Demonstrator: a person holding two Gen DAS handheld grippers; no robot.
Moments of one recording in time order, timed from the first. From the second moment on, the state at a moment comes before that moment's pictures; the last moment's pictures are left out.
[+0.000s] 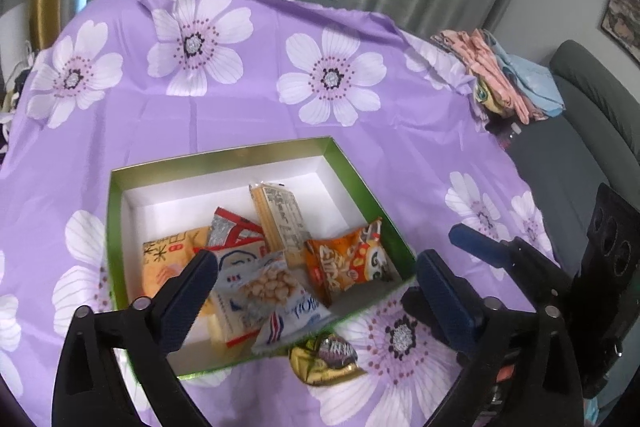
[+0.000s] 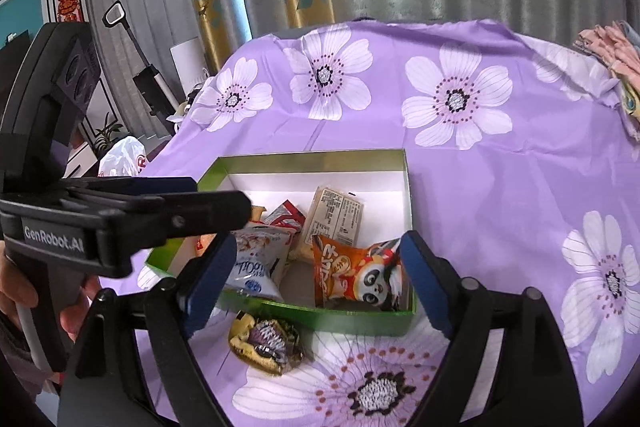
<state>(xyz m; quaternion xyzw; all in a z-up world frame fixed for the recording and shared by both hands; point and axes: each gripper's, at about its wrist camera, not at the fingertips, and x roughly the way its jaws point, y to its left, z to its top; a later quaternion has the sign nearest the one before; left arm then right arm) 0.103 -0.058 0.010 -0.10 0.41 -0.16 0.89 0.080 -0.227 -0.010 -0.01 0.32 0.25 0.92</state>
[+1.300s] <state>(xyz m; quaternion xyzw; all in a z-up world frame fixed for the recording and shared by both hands) 0.007 -0.026 -0.064 -0.20 0.47 -0.15 0.85 -0.003 -0.219 -0.065 -0.04 0.39 0.24 0.89</state>
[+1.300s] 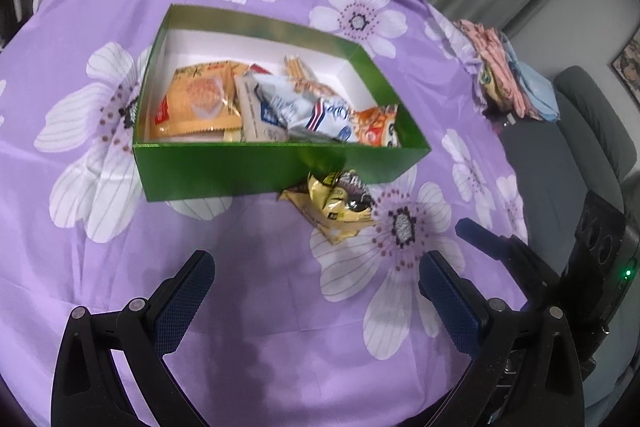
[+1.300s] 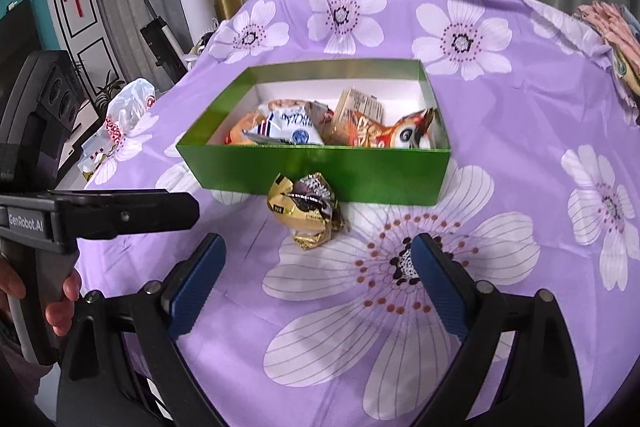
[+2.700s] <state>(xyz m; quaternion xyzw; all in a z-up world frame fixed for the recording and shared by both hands) 0.061 -0.072 -0.102 -0.15 0.51 -0.18 0.83 0.043 -0.196 -0.115 -0.02 0.42 0.31 0.85</state>
